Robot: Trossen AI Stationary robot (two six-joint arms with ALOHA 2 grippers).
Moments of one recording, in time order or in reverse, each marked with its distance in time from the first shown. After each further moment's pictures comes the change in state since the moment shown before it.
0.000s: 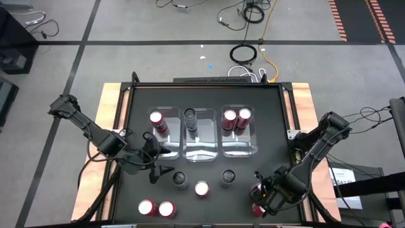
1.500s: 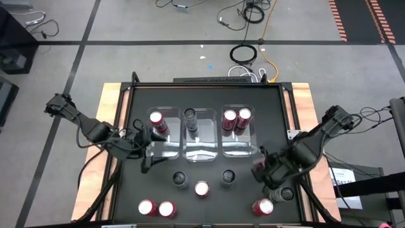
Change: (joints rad) left arm 0.059 -0.172 0.000 -0.055 -0.004 0.274; right arm -0.185 -0.113 0.251 -0.354 0.078 -0.077
